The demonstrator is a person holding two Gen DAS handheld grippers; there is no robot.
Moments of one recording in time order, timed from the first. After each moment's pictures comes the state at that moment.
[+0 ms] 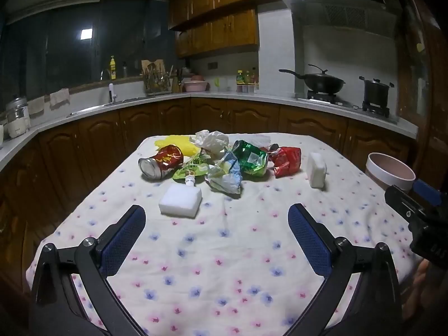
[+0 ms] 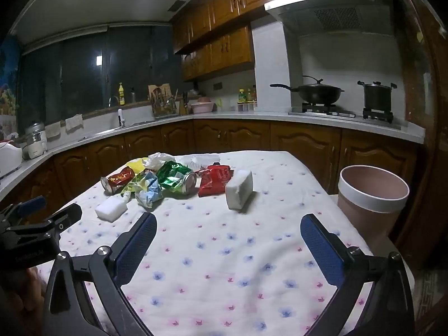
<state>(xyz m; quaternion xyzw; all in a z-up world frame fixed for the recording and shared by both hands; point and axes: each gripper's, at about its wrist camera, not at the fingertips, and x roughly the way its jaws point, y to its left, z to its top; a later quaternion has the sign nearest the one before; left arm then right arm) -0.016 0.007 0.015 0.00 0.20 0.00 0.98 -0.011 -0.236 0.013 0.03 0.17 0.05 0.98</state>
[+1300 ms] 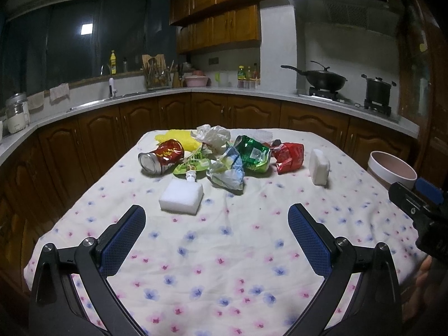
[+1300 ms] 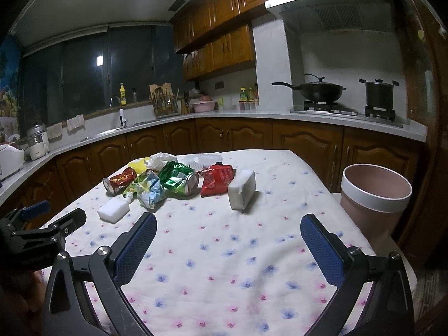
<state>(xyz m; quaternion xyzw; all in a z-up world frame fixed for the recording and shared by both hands) -0.009 0.010 0.006 0.00 0.22 0.01 0.98 -0.009 -0.235 0.017 0.03 0.17 0.05 0.98</state>
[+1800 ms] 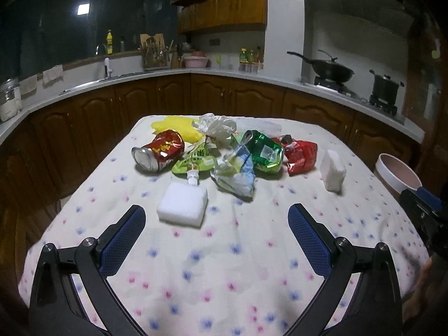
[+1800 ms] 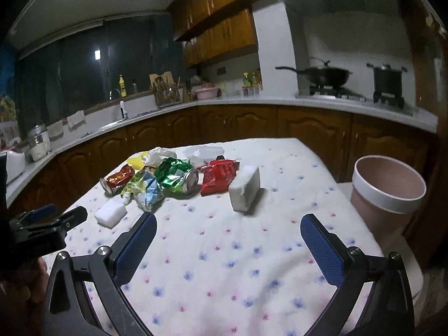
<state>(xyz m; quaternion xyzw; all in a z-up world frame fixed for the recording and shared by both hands) 0.053 0.029 0.011 -0.02 0.27 -0.01 0.96 0.039 -0.249 0.007 0.04 0.25 0.06 0.97</state>
